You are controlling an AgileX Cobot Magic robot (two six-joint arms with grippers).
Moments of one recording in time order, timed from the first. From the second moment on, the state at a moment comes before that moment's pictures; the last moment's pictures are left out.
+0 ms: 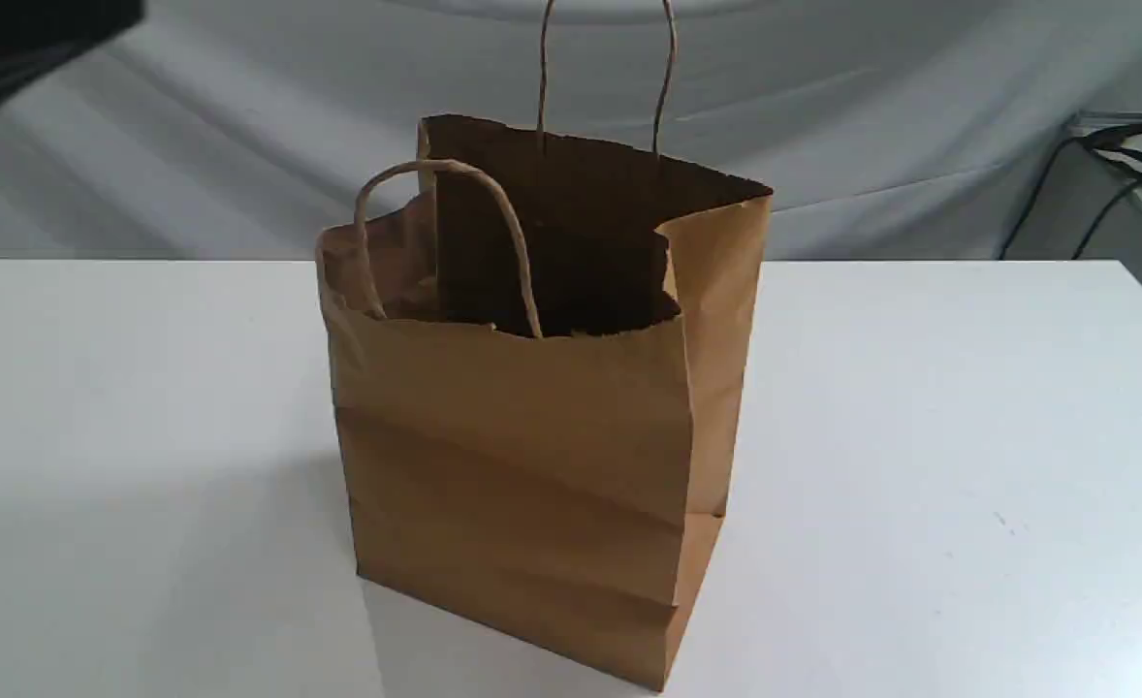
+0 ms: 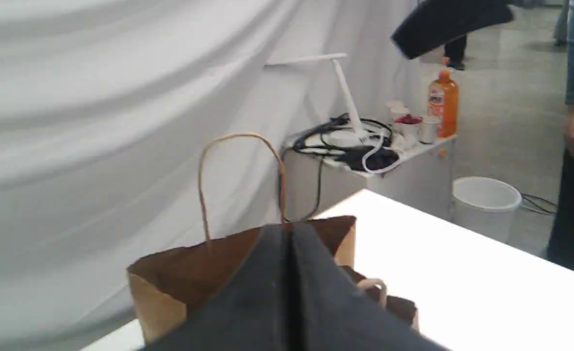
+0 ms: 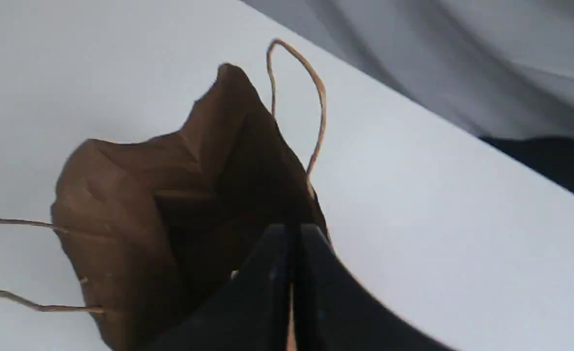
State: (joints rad) left arm -0.44 0.82 -0.81 -1.20 0.26 1.24; right arm 0.20 1.48 -1.88 0.48 1.22 -0.46
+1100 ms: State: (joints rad) left arm -0.44 0.39 -0.40 -1.25 -0.31 1.08; right arm 0.20 0.60 -0.54 0.65 0.20 -0.83
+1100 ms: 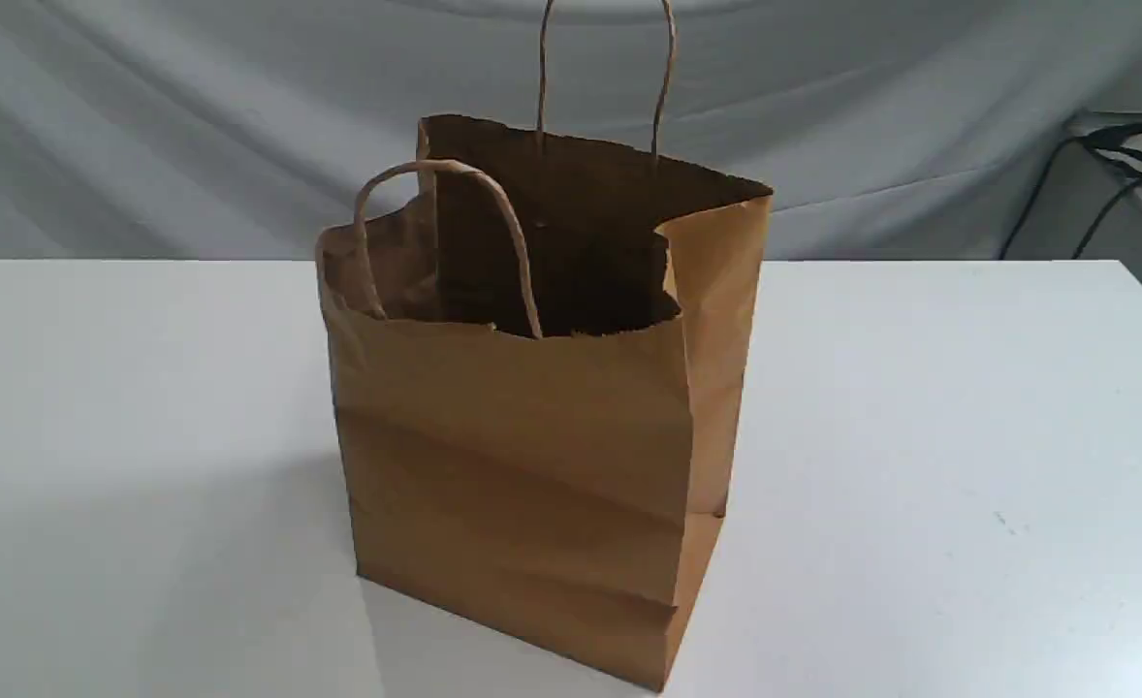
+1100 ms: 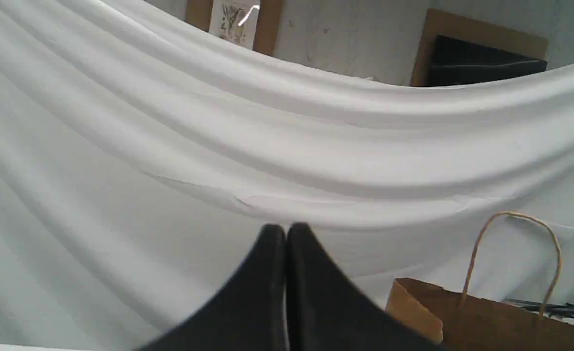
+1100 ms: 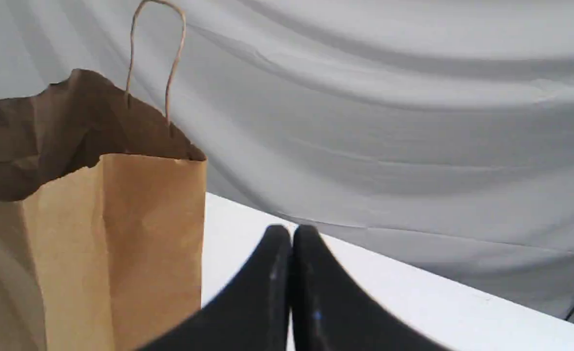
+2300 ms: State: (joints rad) left arm -0.44 0.39 -0.40 -0.52 -0.32 1.08; right arm 0.20 0.60 -0.54 0.28 0.20 -0.83
